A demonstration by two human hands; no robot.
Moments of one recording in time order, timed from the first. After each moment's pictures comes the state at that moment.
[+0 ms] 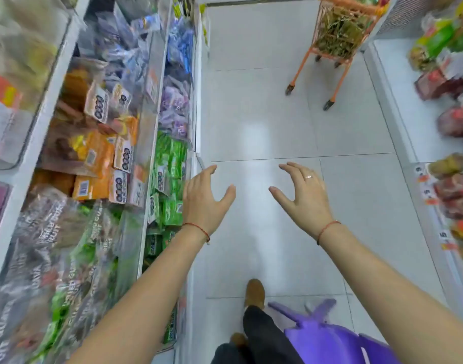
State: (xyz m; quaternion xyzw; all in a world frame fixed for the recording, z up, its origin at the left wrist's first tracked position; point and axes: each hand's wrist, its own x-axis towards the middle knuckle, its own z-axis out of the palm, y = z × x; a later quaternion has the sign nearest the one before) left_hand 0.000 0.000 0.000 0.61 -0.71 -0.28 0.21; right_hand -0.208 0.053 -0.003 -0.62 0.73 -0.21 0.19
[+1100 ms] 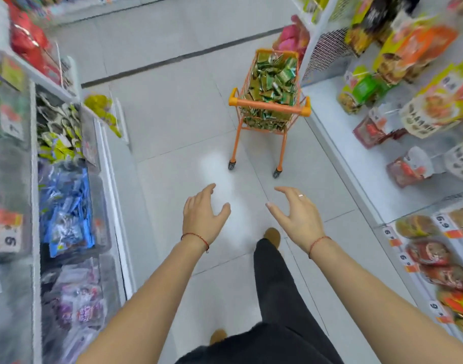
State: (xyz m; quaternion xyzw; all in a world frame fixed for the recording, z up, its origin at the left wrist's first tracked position) left_hand -0.389 -0.521 -0.019 0.52 -0.78 -0.34 0.07; right_hand -0.564 -0.398 -0.007 -0.43 0.85 -0.21 0.24
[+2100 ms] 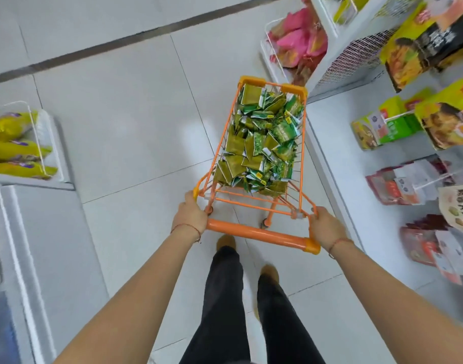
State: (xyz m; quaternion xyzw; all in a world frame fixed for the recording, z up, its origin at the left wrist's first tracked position) left_hand -0.738 -0.900 -0.170 0.63 -0.64 -0.40 -0.18; right_hand -0.957 -0.723 -0.179 -0.14 0.90 -0.04 0.41
